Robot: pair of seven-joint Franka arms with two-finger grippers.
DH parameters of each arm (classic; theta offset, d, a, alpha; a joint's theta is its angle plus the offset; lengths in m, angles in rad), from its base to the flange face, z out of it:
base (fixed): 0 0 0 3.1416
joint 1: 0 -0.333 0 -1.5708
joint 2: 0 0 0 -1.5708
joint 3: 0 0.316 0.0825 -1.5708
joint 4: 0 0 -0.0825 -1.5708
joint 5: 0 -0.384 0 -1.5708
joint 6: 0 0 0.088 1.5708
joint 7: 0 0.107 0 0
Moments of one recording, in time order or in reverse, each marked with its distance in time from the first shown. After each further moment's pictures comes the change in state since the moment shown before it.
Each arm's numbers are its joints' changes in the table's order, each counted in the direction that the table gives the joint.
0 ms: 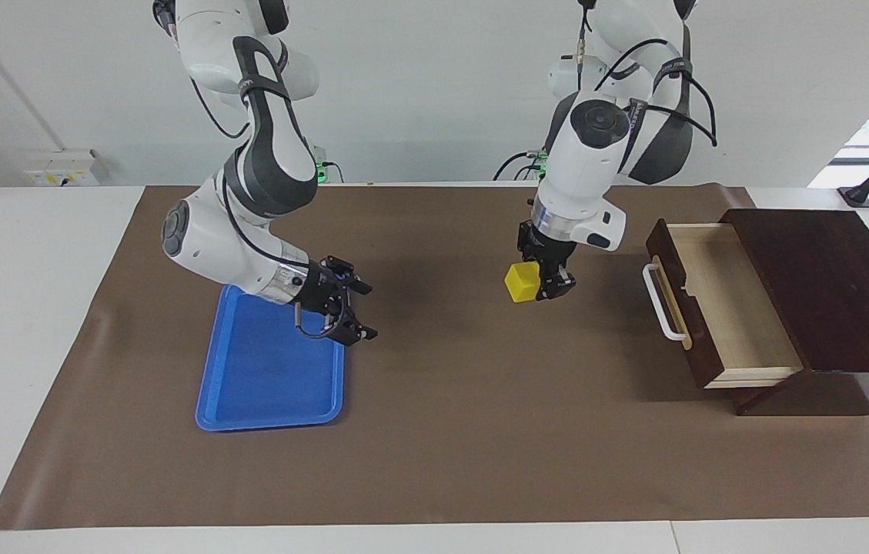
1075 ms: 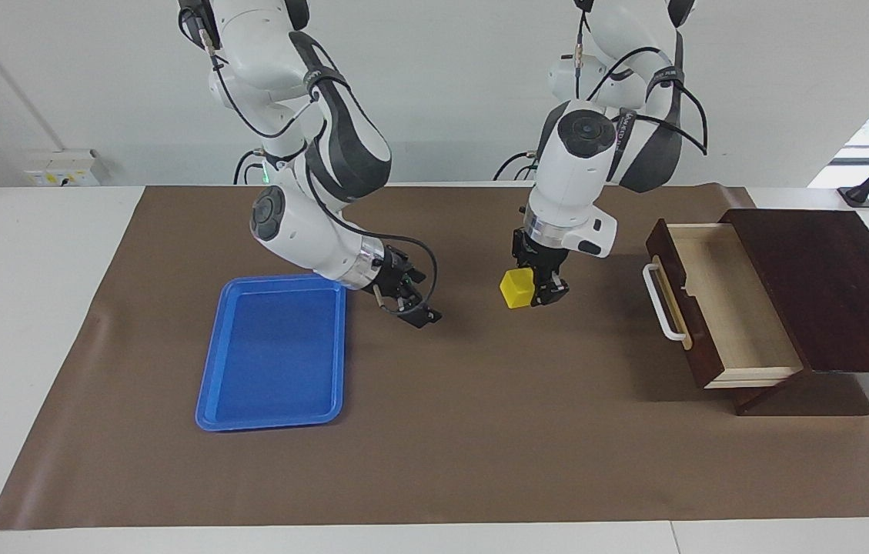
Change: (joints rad) left arm 0.020 0.000 0.003 0.000 -0.019 -0.005 0.000; right arm -0.179 -0.031 0.003 -0.032 0.018 0.084 -0.002
